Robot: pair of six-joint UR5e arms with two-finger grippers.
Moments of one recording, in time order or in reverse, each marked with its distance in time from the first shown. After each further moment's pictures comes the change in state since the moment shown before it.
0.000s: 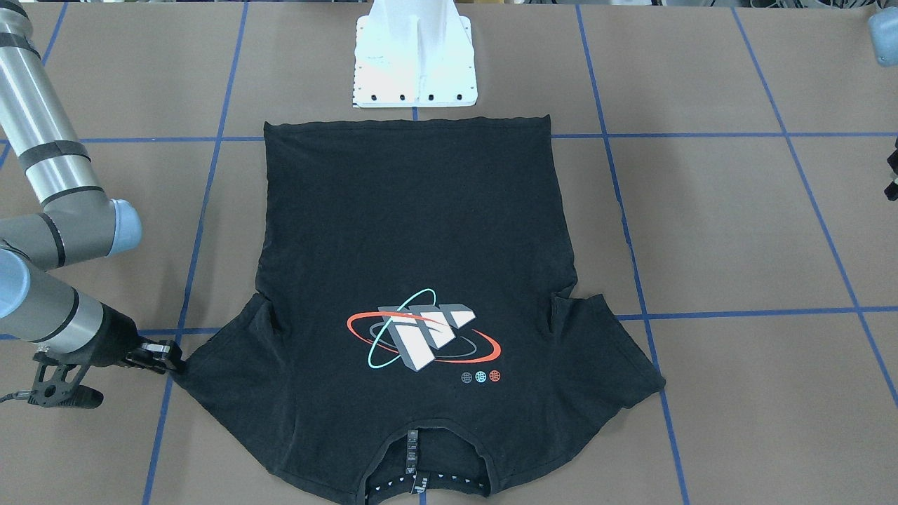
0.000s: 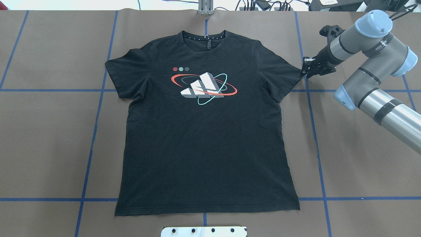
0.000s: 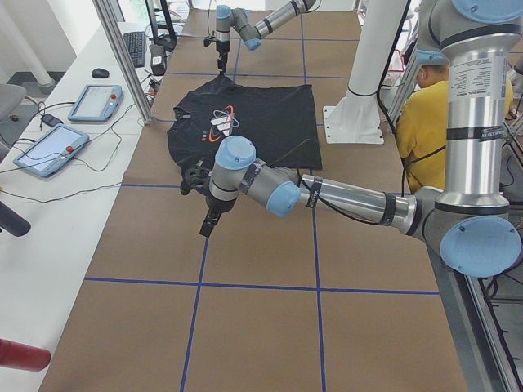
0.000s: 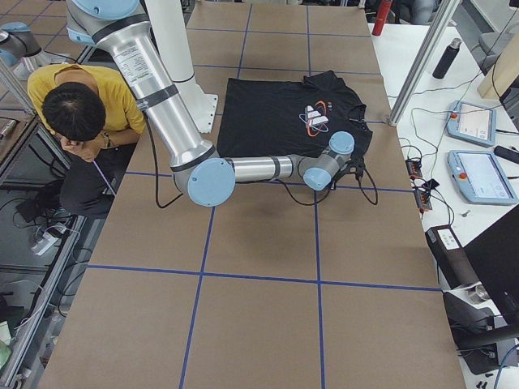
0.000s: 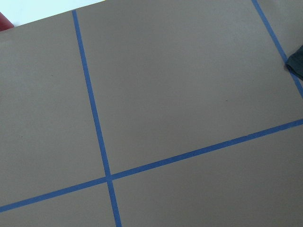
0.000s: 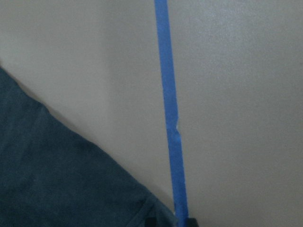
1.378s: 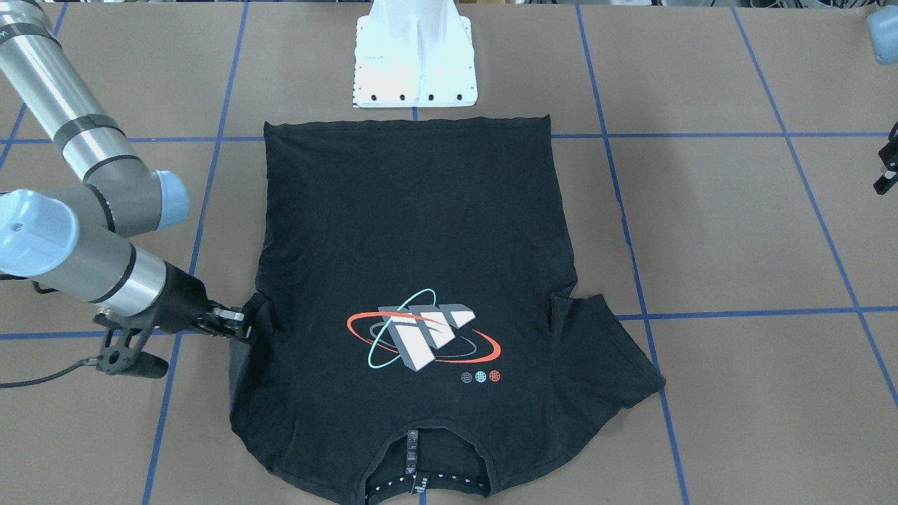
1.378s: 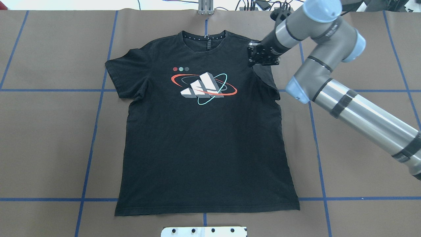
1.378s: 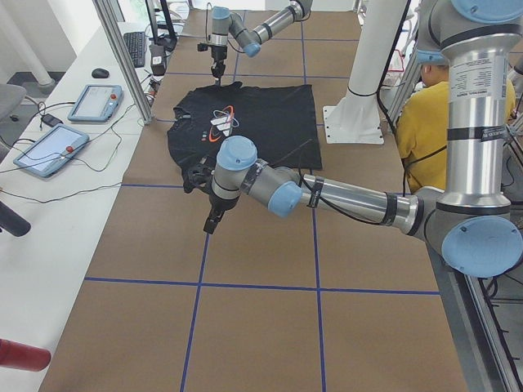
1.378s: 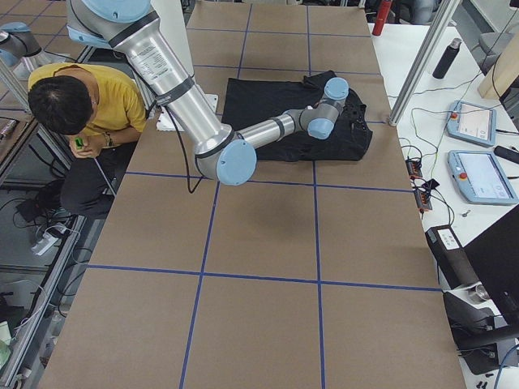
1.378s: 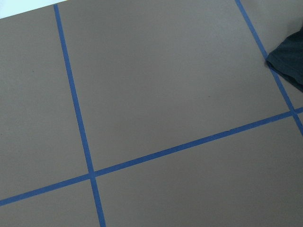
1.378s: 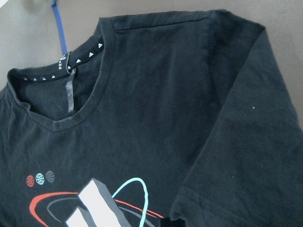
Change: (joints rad) left arm 0.003 0.000 -0.007 -0.007 -0.051 0.001; right arm -0.124 0.226 0.091 -0.041 -0.039 0.393
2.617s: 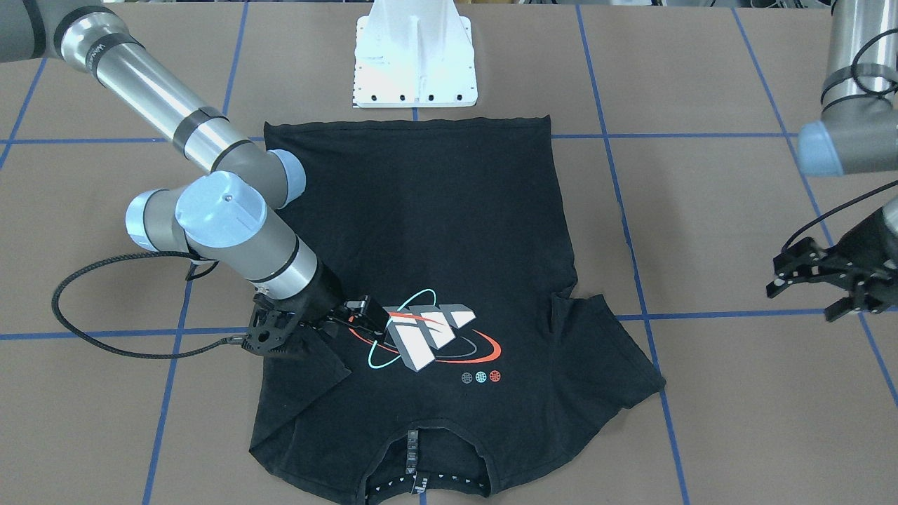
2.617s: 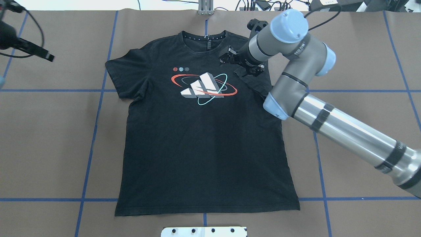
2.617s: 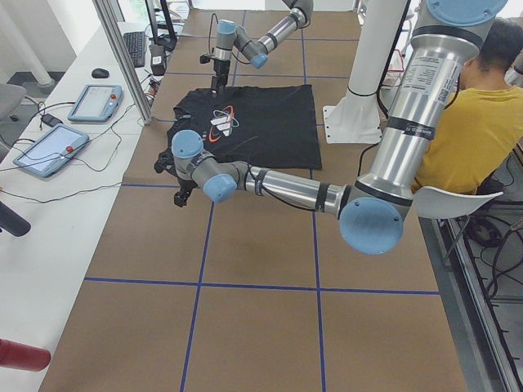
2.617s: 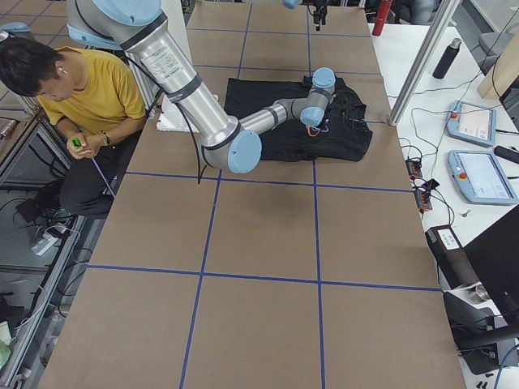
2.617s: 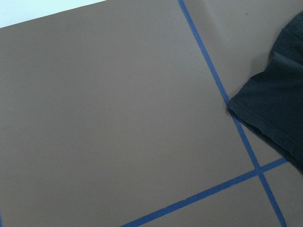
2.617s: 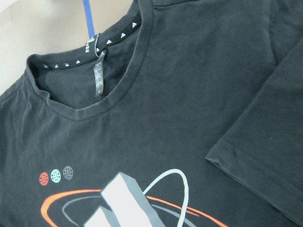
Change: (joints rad) left arm 0.240 -0.427 0.486 -0.232 -0.029 -0.176; right arm -0.090 -0.017 0.077 -0.003 -0.162 0.035
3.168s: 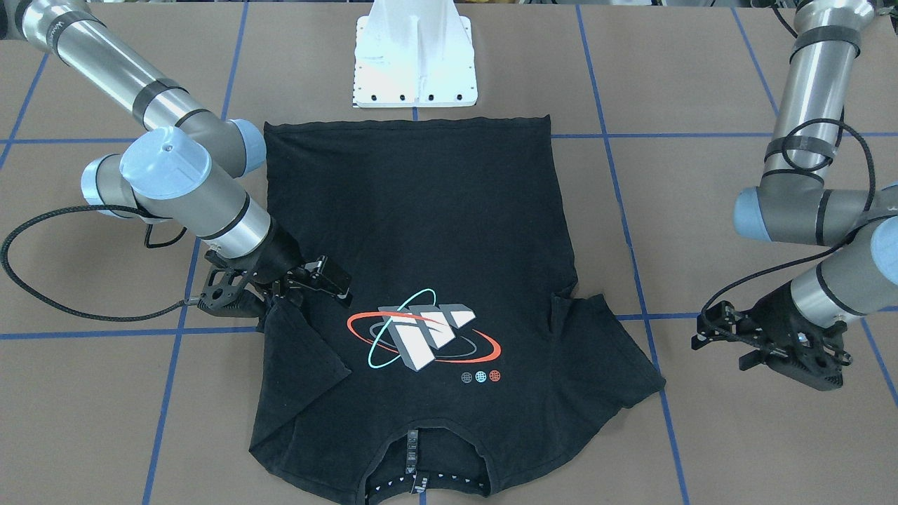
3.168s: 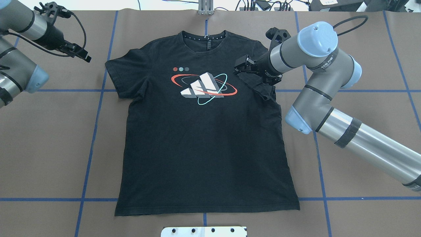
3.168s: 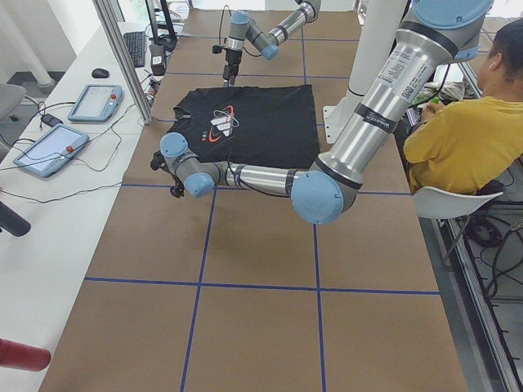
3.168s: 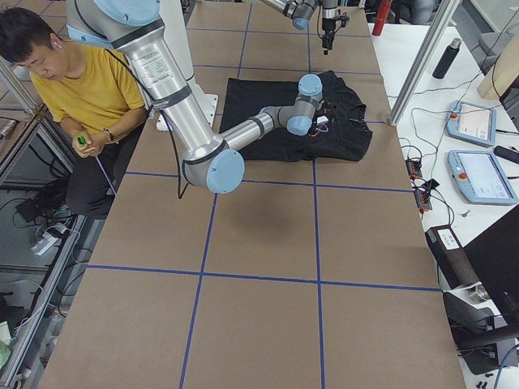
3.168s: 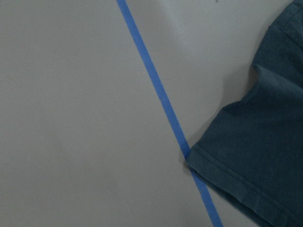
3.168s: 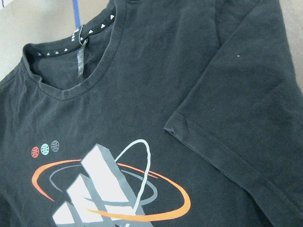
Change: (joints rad) left arm 0.088 -0.196 0.306 -0.173 -0.002 -0.133; right arm 0.000 -0.146 0.176 0.000 -0.004 0.000
